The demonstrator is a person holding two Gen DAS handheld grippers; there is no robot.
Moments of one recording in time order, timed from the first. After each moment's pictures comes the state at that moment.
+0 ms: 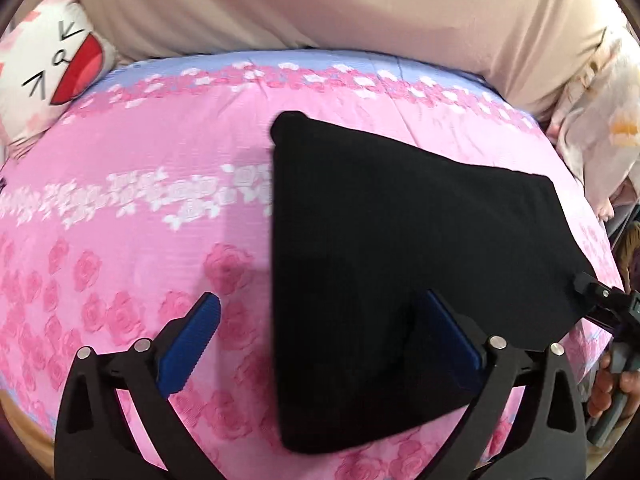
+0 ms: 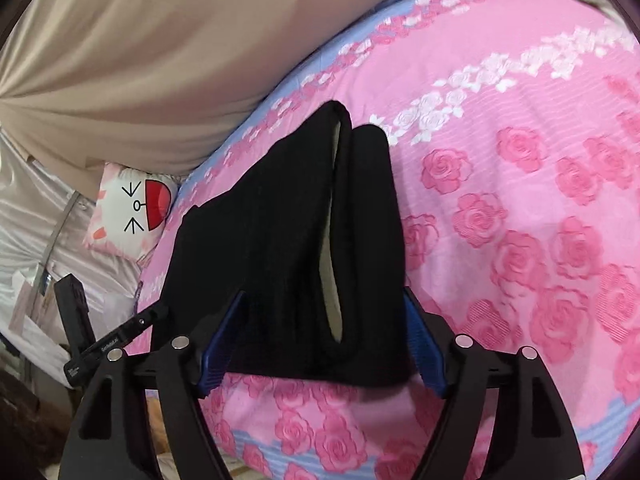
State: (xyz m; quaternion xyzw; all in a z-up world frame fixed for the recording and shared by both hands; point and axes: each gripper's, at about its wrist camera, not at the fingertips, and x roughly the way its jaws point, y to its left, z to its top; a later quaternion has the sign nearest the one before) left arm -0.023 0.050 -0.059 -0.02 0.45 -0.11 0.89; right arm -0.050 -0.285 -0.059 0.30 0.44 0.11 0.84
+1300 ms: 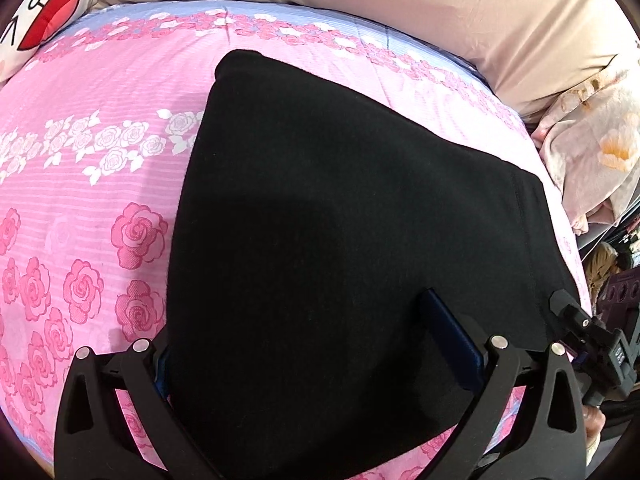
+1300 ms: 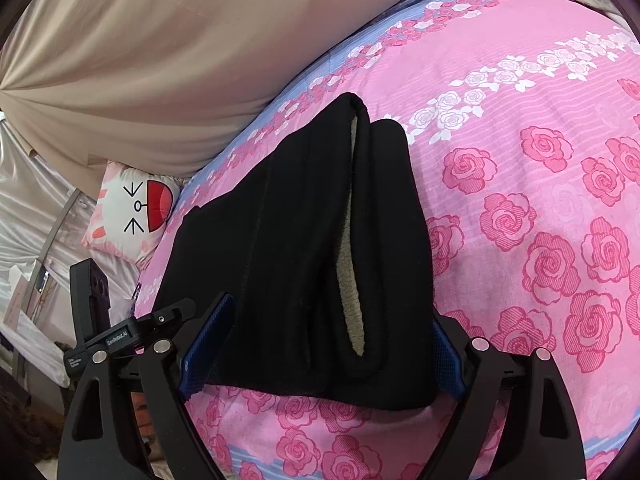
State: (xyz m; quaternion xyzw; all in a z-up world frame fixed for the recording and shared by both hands) left arm -0.010 0.026 -0.087 -0.09 0.50 -0.14 0.85; right arm -0.065 -0.280 -0.053 0.27 0.42 0.11 0.86
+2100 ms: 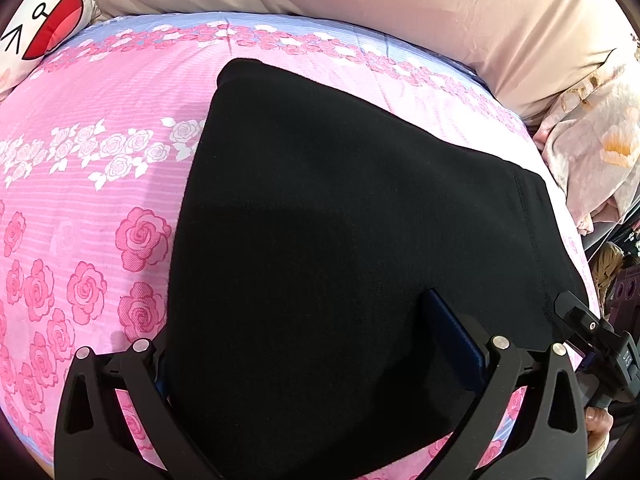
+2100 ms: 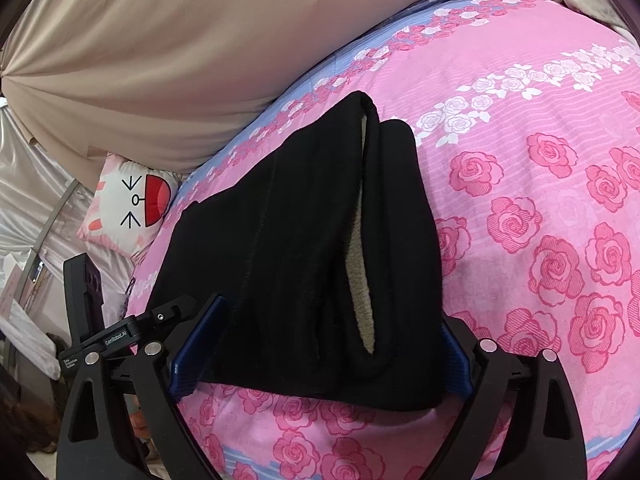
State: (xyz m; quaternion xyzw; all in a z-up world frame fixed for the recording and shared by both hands) left arm -0.016 0.024 -0.088 -0.08 0.48 -0.13 0.87; right arm -0.064 -0.267 -0.054 0.25 0.41 0.11 0.87
